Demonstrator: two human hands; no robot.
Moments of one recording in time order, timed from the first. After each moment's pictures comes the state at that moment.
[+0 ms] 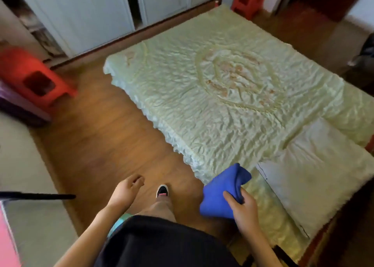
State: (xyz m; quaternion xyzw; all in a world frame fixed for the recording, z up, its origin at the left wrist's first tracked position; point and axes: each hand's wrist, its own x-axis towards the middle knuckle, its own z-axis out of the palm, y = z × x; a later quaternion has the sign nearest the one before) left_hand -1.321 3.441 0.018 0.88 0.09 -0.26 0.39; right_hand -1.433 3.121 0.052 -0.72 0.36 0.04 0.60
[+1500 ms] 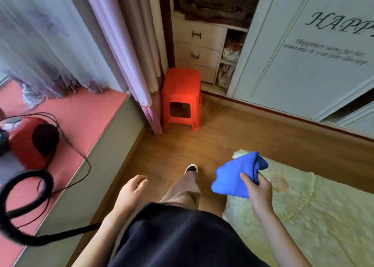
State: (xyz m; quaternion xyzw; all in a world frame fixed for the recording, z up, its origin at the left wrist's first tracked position) left_hand -0.735 3.833 -0.003 0.75 0.53 -0.01 0.41; right_hand -0.462 3.606 0.025 -0.80 0.00 0.27 0.54
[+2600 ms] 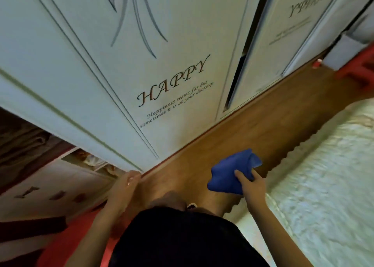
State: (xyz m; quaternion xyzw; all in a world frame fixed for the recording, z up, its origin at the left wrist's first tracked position) left_hand 0.081 4.018 0.039 0.87 0.15 -0.17 0.43; right_hand 0.049 3.657 0.031 -0.69 0.35 0.00 0.63
